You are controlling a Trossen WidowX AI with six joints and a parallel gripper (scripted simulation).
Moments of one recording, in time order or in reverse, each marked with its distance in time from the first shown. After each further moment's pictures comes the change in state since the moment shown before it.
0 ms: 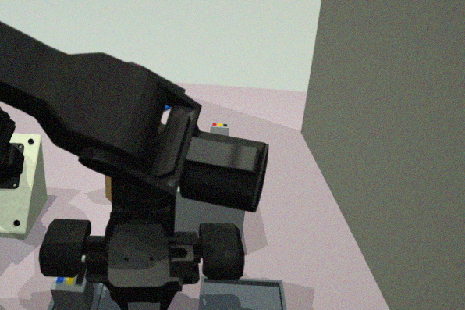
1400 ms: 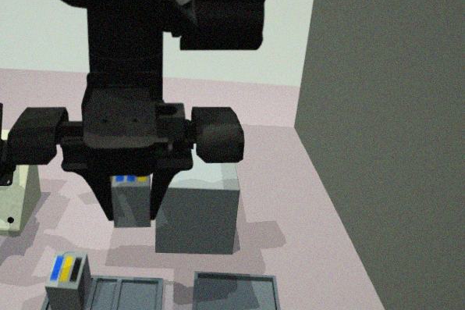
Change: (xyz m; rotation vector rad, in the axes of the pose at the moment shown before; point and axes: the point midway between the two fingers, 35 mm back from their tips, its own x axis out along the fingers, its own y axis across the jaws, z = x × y) arm -0.117 -0.005 0.001 -0.024 0.012 0.030
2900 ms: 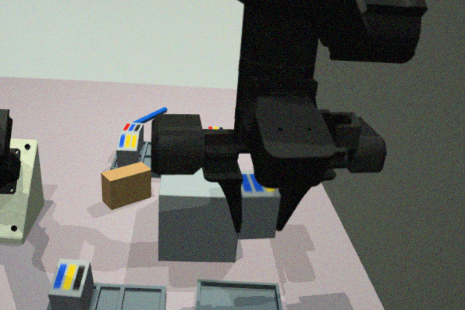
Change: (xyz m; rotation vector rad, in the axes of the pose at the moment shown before) arm -0.010 0.109 0.024 0.004 -0.004 -0.011
